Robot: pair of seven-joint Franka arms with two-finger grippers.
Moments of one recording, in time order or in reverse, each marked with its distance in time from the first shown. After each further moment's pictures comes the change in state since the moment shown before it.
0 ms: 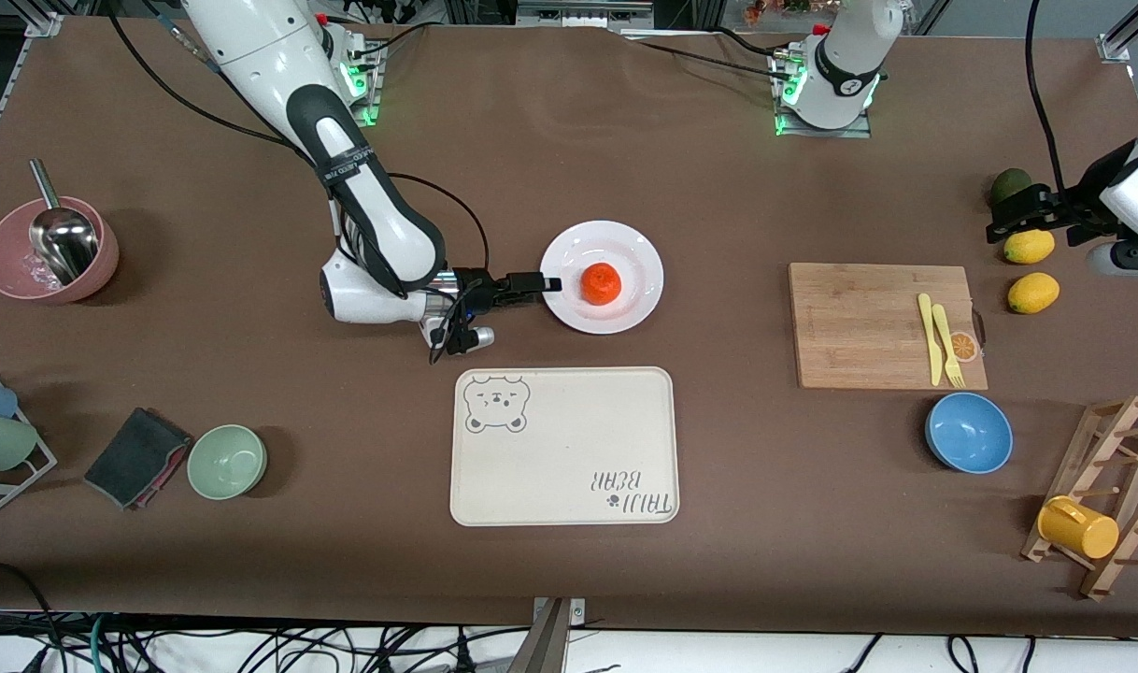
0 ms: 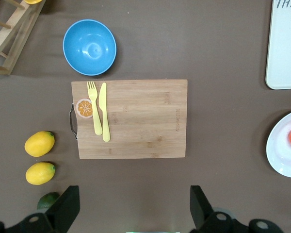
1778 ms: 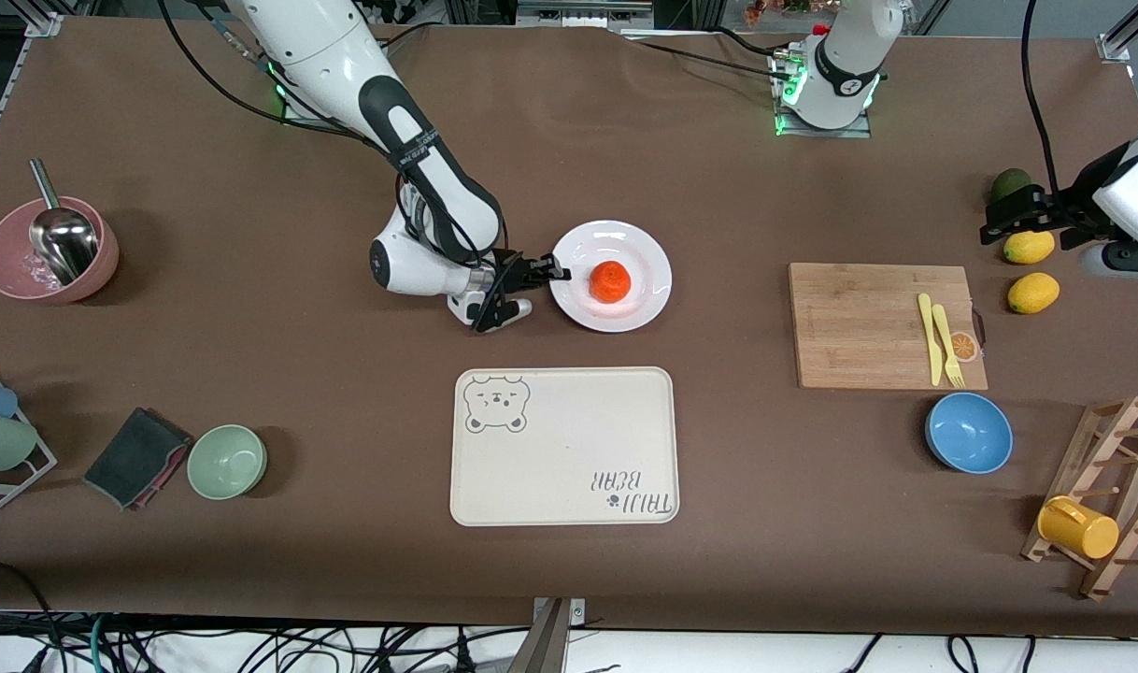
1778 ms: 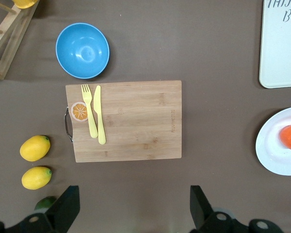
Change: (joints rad) left arm -0.007 0.006 -0.009 0.006 -0.011 0.004 0.004; right arm 0.147 0.033 -0.002 -0.041 -0.006 0.190 -0.056
